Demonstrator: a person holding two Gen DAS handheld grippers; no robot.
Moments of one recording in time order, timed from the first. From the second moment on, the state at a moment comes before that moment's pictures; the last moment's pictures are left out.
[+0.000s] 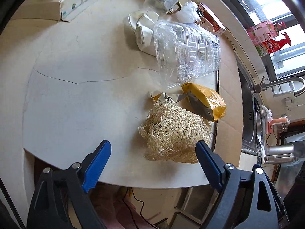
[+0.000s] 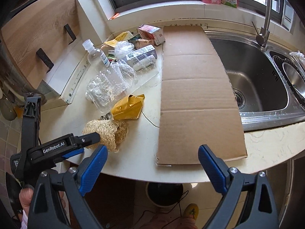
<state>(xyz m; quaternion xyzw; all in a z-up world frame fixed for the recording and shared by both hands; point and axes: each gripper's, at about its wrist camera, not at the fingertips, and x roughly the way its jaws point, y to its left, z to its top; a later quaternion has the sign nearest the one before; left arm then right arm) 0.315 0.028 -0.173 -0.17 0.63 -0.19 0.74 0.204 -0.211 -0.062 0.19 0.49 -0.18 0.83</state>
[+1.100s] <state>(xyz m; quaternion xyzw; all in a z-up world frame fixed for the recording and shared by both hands) 0.297 0.051 -0.115 -0.13 0.56 -0.18 0.80 0.317 -0.228 -0.131 0.29 0.55 -0.14 0.77</state>
